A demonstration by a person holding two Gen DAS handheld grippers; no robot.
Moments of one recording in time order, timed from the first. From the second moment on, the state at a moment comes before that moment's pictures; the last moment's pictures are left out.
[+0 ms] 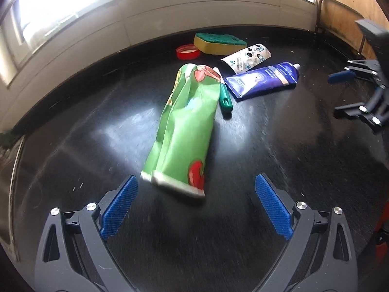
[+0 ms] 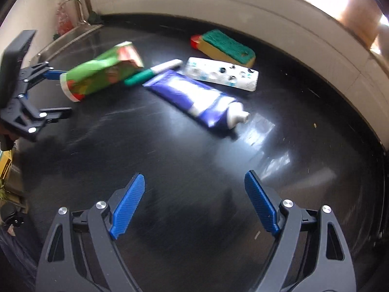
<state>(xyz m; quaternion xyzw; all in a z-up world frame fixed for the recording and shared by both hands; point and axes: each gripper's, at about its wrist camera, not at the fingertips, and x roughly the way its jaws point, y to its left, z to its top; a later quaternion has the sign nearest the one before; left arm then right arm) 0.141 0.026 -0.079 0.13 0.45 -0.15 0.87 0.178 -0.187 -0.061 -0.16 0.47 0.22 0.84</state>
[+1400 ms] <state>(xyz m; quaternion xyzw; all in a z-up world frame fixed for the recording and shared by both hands) 0.109 0.018 -0.032 0.09 0.43 -0.13 0.89 0.115 -0.147 -0.065 -0.12 0.48 0.16 0.85</state>
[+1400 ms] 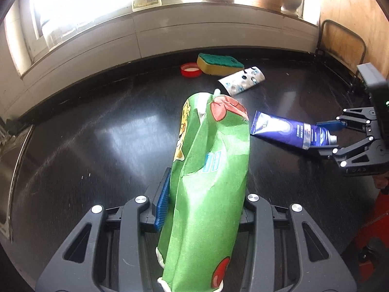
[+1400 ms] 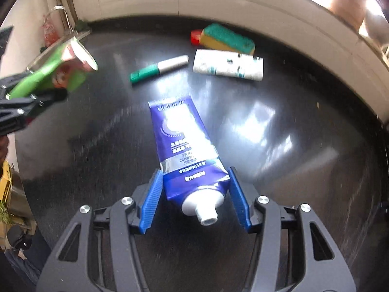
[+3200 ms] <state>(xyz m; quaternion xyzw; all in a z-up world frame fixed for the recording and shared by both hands) -0.204 0.340 -0.072 -0.09 0.44 0.22 0.86 -0.034 0.275 -0.077 -0.18 0.43 0.54 0.70</state>
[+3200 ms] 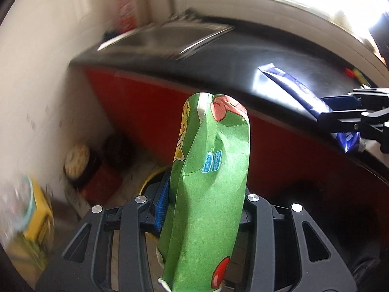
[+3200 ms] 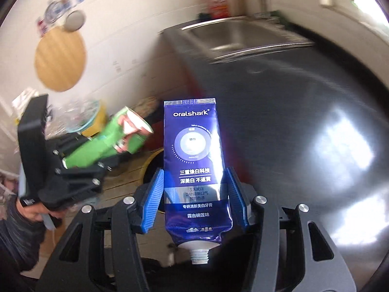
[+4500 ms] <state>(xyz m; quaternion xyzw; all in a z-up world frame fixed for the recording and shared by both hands) -0.242 0.427 -0.224 -0.23 0.46 0.25 0.82 -0.045 0.379 -0.225 -0.19 0.55 0.49 0.65</state>
